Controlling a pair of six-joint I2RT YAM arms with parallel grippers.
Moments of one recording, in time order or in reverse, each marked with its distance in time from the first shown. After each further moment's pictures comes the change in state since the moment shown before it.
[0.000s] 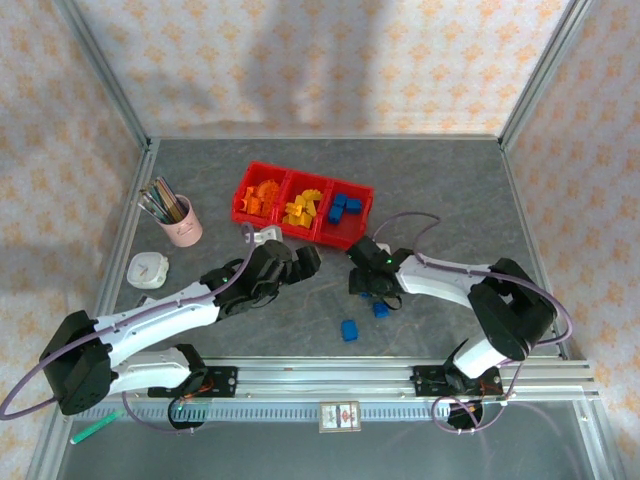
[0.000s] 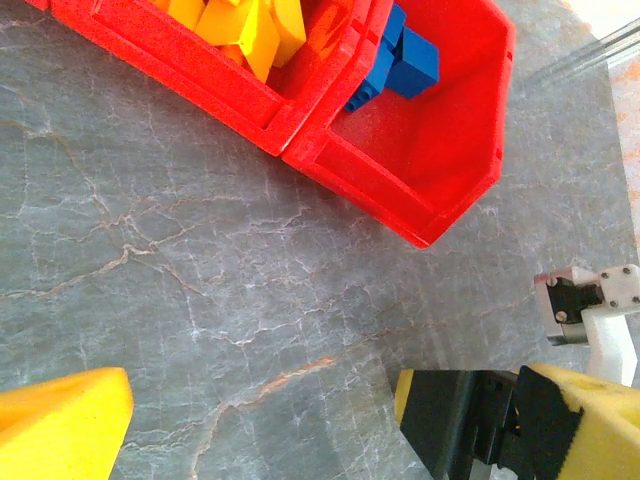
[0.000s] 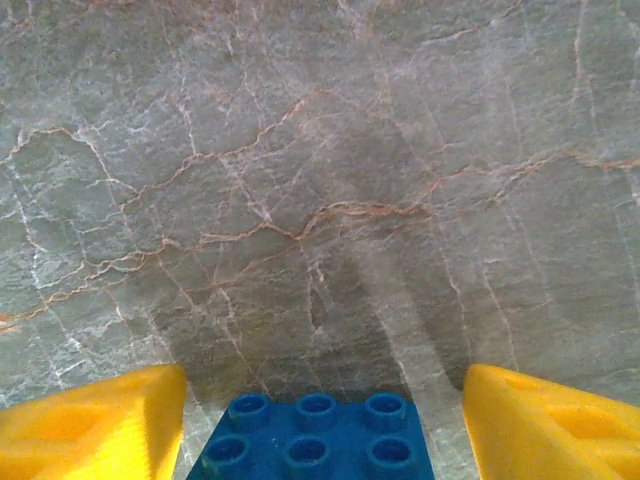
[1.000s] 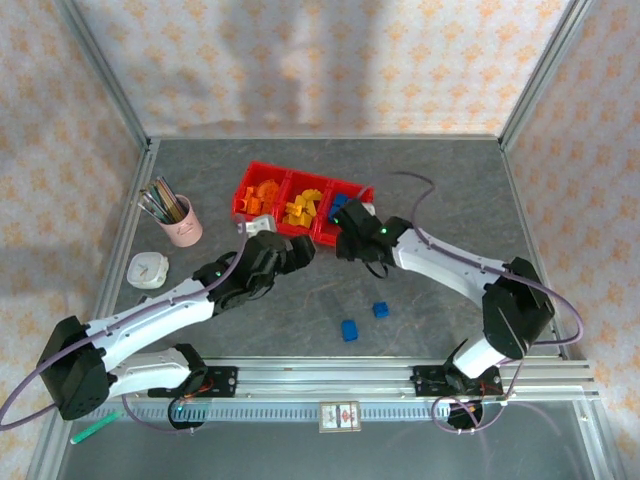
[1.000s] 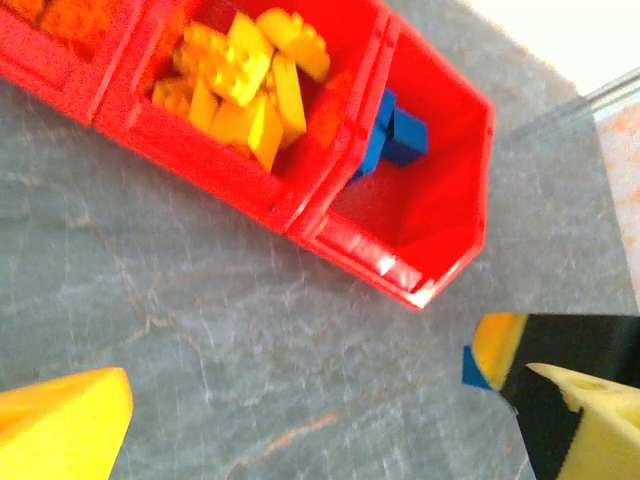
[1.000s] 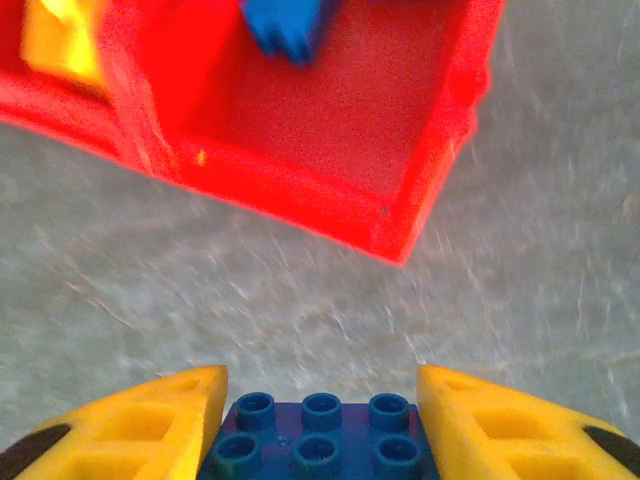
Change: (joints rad) left arm 0.069 -0.023 0.063 -0.031 -0.039 0.079; right arm 0.002 0.031 0.413 -0.160 0.074 -0.093
